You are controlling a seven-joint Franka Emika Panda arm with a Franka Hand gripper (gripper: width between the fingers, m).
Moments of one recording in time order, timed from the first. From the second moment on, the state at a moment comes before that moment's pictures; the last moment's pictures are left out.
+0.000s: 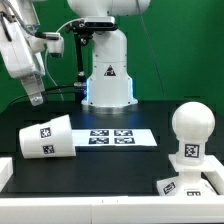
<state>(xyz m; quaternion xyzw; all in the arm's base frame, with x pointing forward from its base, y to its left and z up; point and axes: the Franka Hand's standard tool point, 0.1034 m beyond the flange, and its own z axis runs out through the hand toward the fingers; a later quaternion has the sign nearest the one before) 0.499 -0.158 0.121 -0.72 0.66 0.08 0.19</state>
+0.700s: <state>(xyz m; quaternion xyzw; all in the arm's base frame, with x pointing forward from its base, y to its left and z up) 0.478 -0.184 0.111 -0.71 0.67 0.12 0.20</state>
